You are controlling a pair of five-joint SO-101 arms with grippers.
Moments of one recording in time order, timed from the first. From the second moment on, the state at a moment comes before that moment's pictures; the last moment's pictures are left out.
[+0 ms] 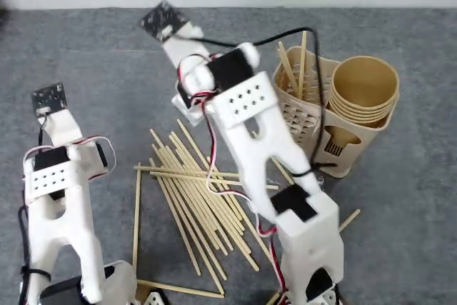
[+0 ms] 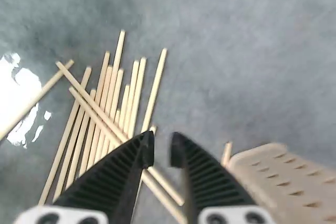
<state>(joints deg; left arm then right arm) -22.7 -22.5 47.3 58.1 10.5 -35.3 27.9 -51.1 100.4 12.0</state>
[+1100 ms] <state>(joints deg) -34.5 -22.5 54.4 46.2 8.7 -49.1 6.1 9.1 79.6 12.2</state>
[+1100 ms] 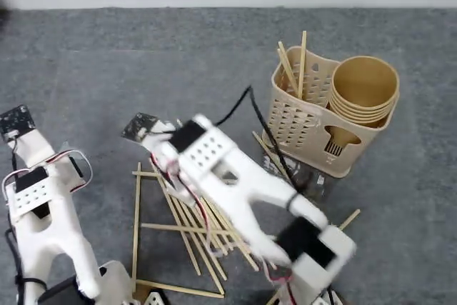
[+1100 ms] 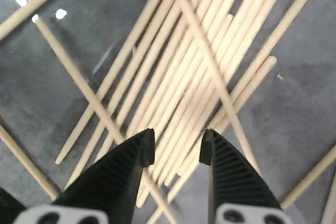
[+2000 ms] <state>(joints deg) -34.5 -22.5 56.5 45.8 8.7 -40.3 17.2 14.0 58.9 12.2</state>
